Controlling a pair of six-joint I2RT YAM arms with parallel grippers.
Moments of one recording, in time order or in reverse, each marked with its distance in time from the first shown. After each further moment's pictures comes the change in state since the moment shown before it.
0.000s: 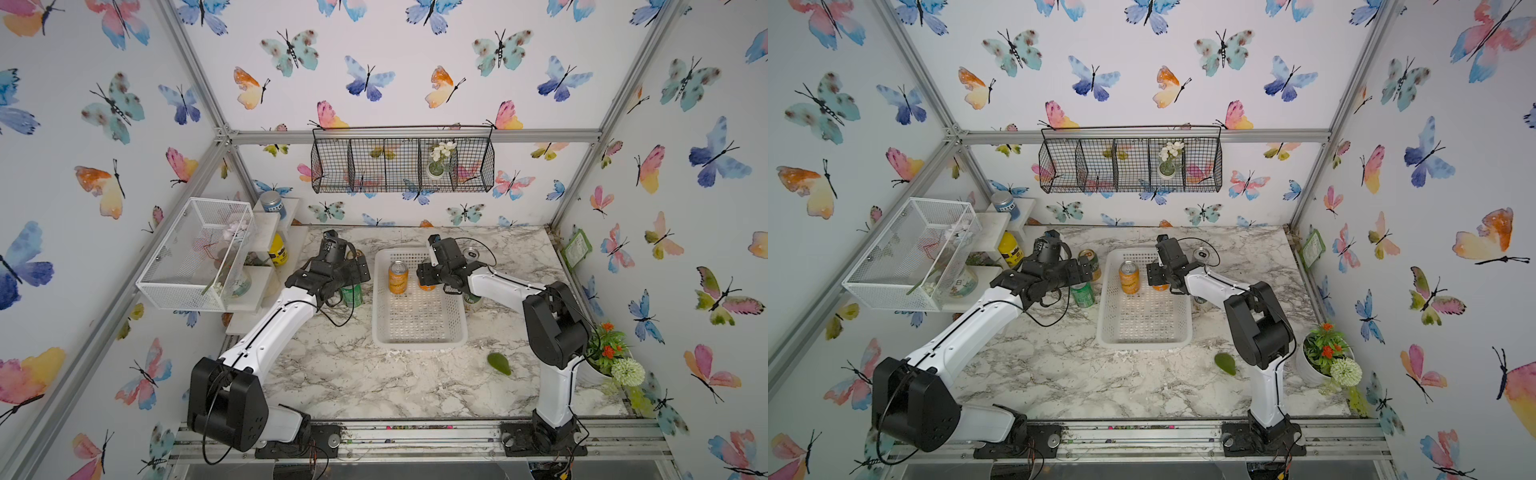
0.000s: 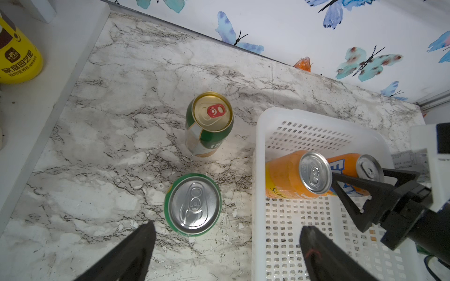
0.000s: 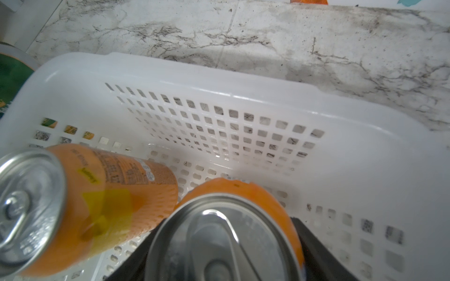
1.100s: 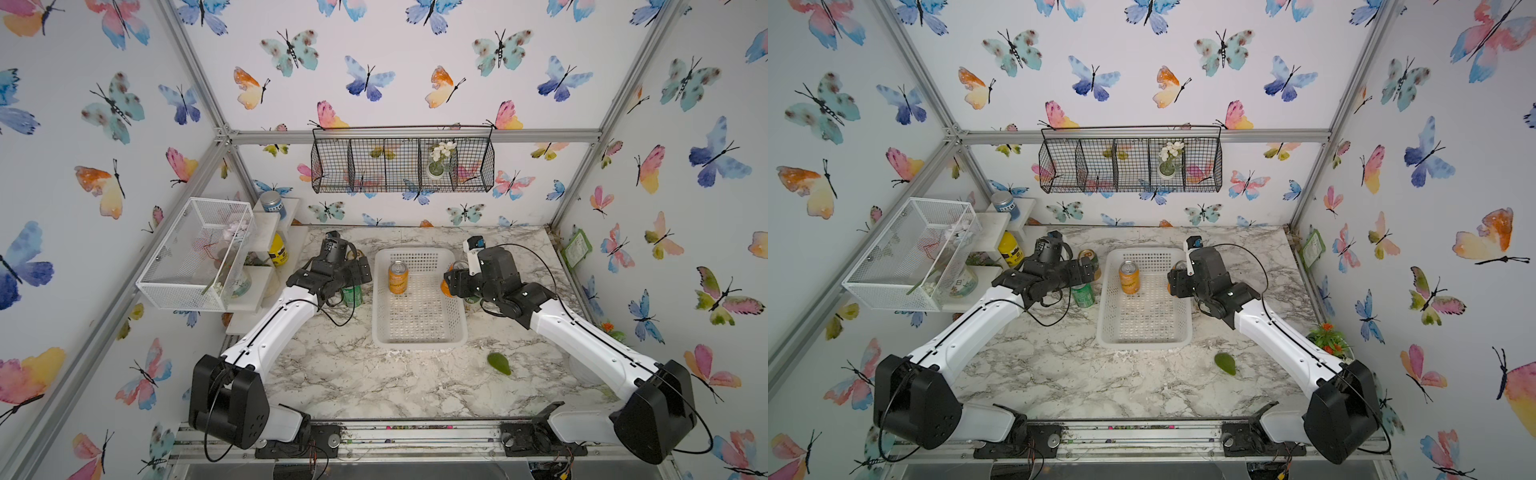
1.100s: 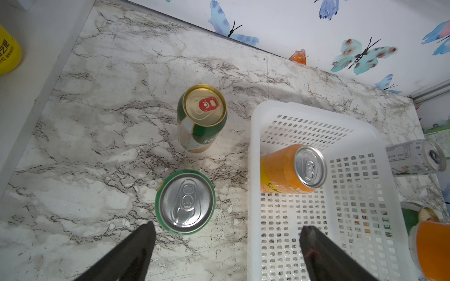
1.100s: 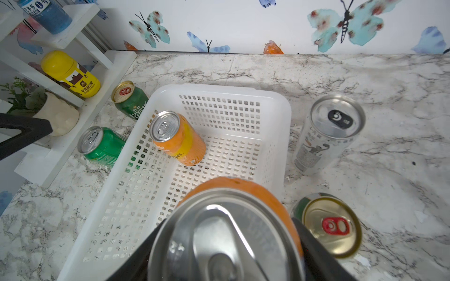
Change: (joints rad) left arm 0.000 0.010 0.000 0.000 0.036 0.000; right arm 0.000 -0.660 -0.343 -0.134 0.023 0.055
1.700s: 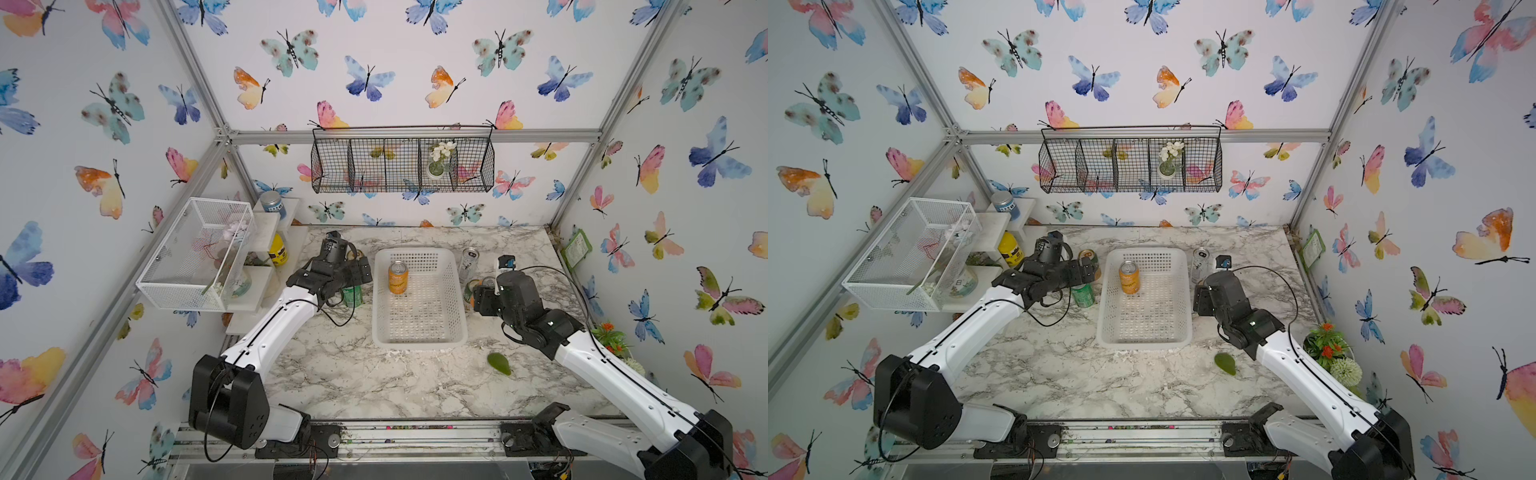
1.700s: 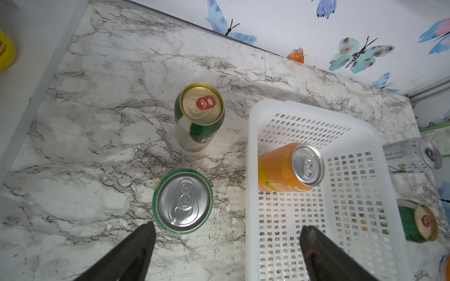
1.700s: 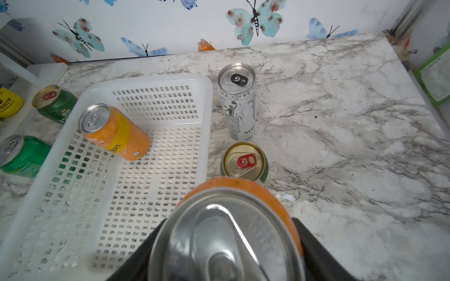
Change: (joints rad) left arm 0.000 0.000 0.000 0.000 0.011 0.000; right arm 0.000 -0.255 -0.200 -0.100 0.261 0.090
